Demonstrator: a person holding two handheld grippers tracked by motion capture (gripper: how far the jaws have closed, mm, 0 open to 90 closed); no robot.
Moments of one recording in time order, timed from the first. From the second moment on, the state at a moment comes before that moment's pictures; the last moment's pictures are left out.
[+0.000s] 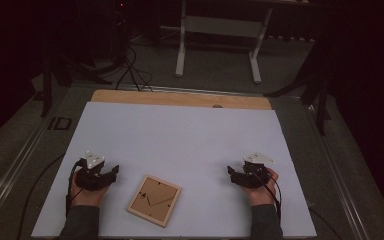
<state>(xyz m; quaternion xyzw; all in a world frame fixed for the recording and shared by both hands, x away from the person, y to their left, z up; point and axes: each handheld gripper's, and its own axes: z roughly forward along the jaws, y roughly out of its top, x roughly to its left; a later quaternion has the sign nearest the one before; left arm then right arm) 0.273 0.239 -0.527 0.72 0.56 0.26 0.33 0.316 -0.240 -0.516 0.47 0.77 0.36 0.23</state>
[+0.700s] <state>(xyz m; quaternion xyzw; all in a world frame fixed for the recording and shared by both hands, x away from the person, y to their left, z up) 0.252 0.208 -0.507 0.75 0.49 0.23 0.38 0.312 -0.234 -0.507 0.45 0.76 0.40 0.22</state>
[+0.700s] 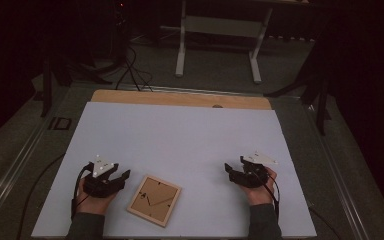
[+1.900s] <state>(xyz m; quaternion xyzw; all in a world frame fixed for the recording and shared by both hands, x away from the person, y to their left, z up) 0.252 0.154 -0.507 0.81 0.40 0.17 0.39 0.312 -0.234 -0.506 0.45 0.76 0.40 0.23</state>
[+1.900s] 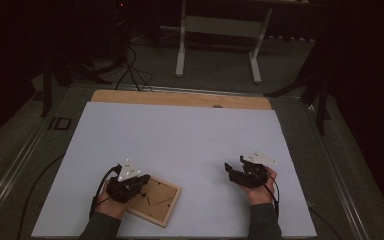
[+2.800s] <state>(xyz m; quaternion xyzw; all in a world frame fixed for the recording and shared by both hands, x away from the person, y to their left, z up) 0.268 0.135 -0.512 0.83 0.39 0.16 0.36 0.312 -0.234 -0.505 0.45 0.76 0.40 0.23</state>
